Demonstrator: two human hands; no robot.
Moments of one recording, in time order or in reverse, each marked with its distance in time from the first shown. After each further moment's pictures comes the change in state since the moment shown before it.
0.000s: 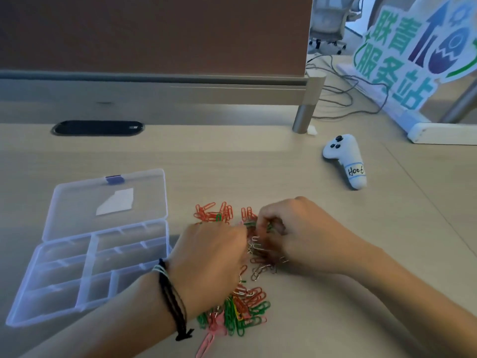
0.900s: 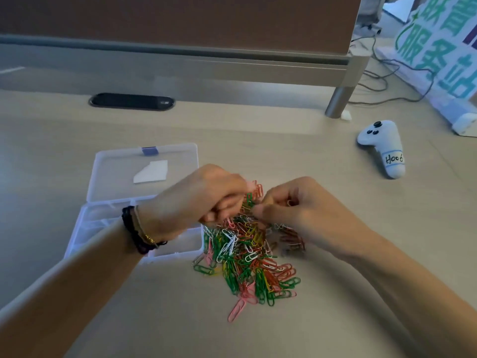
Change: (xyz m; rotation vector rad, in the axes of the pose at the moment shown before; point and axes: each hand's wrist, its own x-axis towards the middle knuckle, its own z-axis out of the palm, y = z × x) left_hand -0.003 -0.075 -0.013 -1.266 -0.166 0.052; right_hand 0.009 -0.036 0.019 0.699 -0.054 0.064
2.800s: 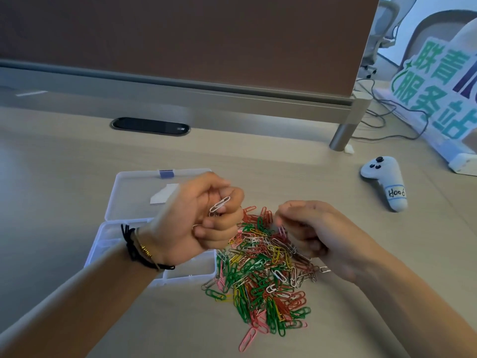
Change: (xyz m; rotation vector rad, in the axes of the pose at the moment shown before) left_hand -0.014 -0.007 -0.021 -0.790 -0.208 -0.014; right_hand 0.010 -0.003 -0.006 0.376 0.009 0.168
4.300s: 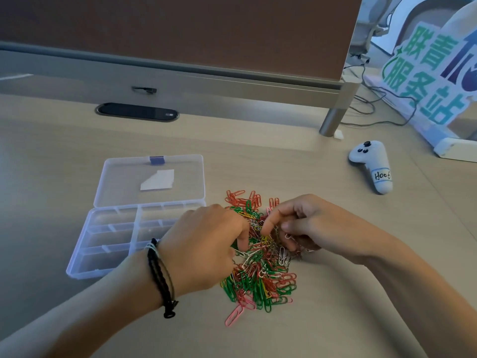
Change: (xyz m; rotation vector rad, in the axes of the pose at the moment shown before) left_hand -0.002 -0.038 0.053 1.842 0.447 -0.128; right_hand -0.018 -0.005 -0.012 -0.527 -0.127 0.052
